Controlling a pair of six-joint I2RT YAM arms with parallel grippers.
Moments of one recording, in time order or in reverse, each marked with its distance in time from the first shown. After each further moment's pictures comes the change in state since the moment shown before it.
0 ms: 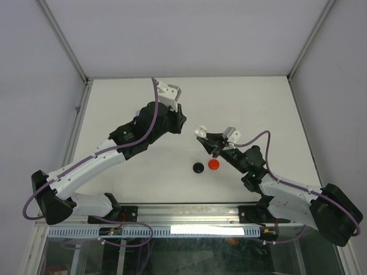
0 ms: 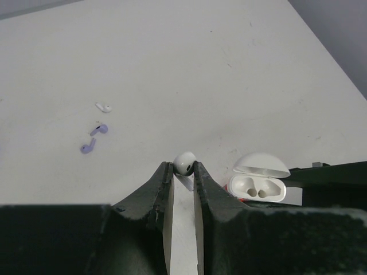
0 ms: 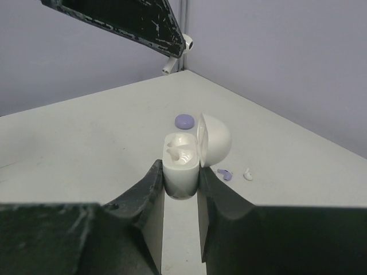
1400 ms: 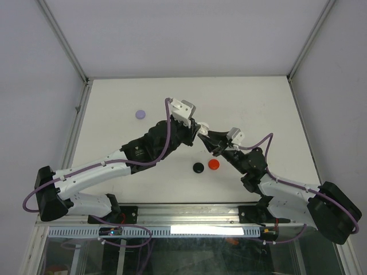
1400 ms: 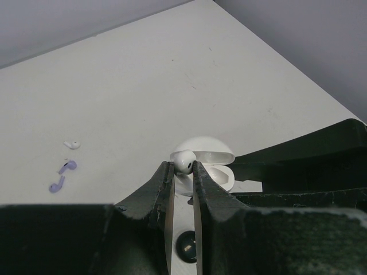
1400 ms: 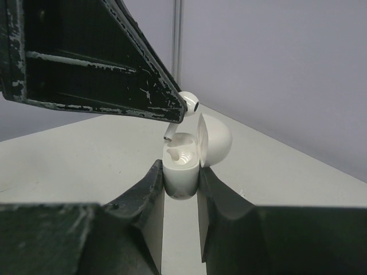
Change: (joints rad) left arm -0.201 -0.011 -0.155 0.325 -0.115 0.108; right arm 0.010 0.040 -0.023 0.178 0.038 0.004
